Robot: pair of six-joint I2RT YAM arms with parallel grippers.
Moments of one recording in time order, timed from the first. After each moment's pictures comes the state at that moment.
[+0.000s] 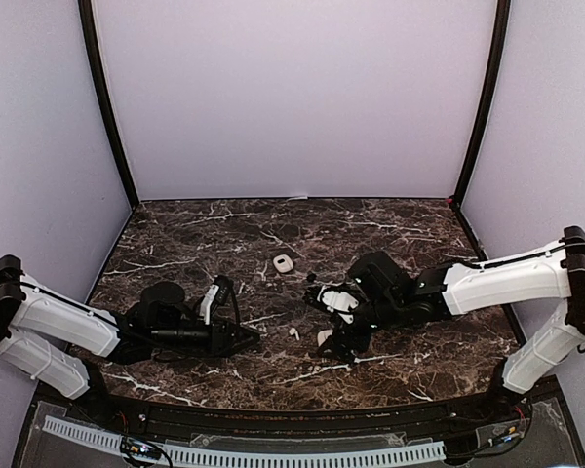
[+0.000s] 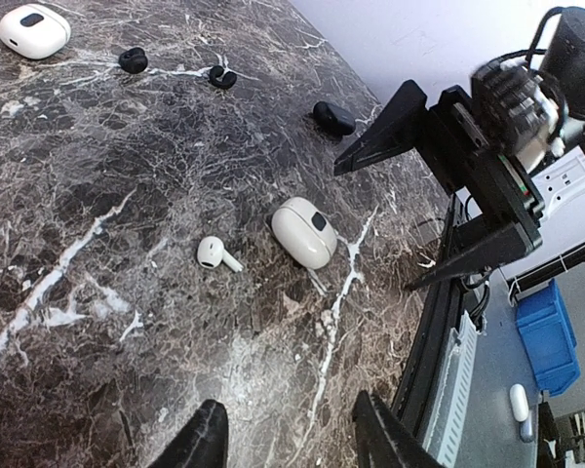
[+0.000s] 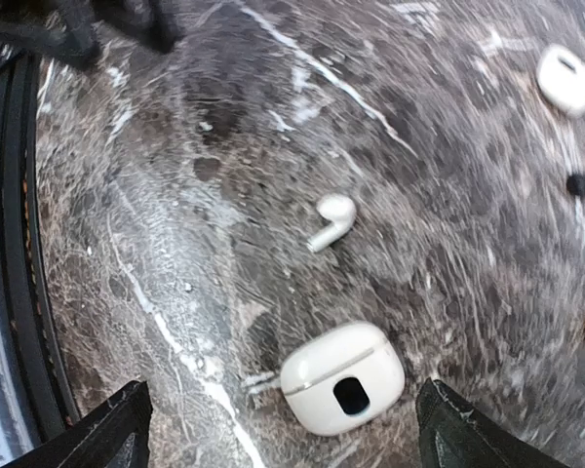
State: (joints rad) left arm -0.90 1.33 0.30 0.60 0.33 -0.62; right arm 0.98 1.51 0.83 -0.24 -0.20 -0.10
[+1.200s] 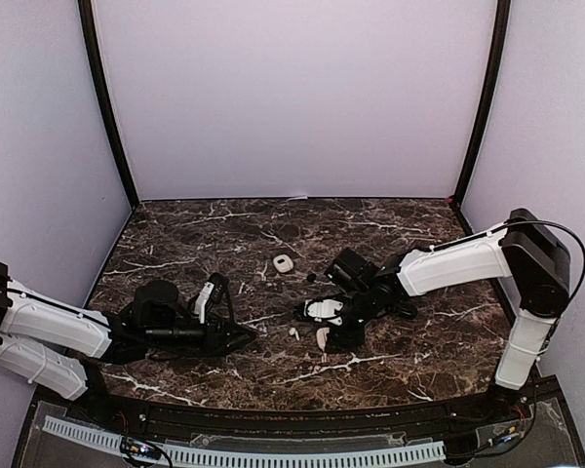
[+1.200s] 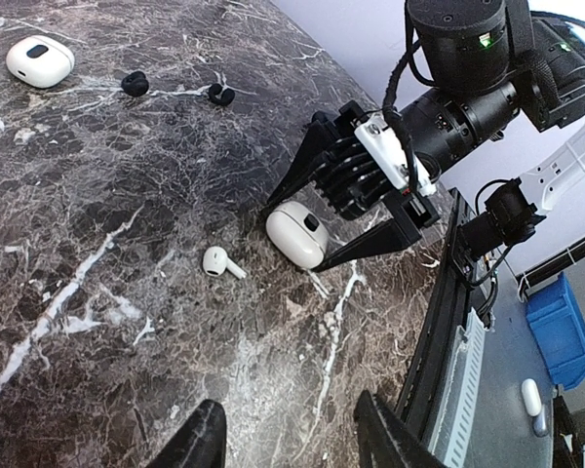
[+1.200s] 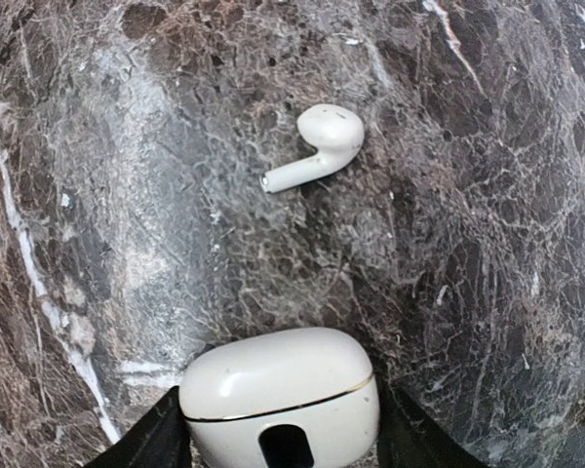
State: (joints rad) left arm -0.90 1.25 0.29 0.53 0.30 -0.57; right arm 0.94 1.80 1.04 -0.43 -0.21 -0.50
